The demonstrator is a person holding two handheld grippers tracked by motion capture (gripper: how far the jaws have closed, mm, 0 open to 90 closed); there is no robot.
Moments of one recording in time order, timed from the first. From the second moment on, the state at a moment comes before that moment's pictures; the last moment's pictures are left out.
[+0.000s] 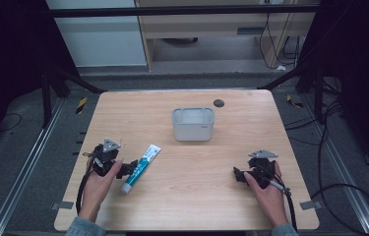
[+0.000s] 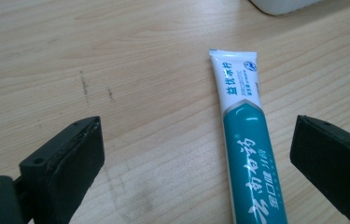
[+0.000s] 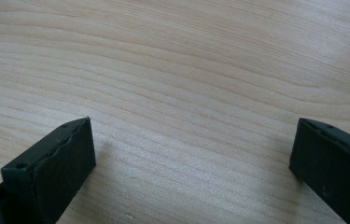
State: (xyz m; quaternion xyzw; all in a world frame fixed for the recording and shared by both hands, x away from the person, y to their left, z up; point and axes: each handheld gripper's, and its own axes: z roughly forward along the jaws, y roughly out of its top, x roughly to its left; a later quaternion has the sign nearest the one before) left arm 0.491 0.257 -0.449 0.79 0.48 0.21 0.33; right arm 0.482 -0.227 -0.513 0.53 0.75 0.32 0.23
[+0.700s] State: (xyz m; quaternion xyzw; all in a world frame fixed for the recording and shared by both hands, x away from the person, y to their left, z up) left arm 0.499 0.218 -0.413 0.84 0.42 0.19 0.29; right arm 0.482 -0.228 -0.512 0.53 0.75 0.32 0.22
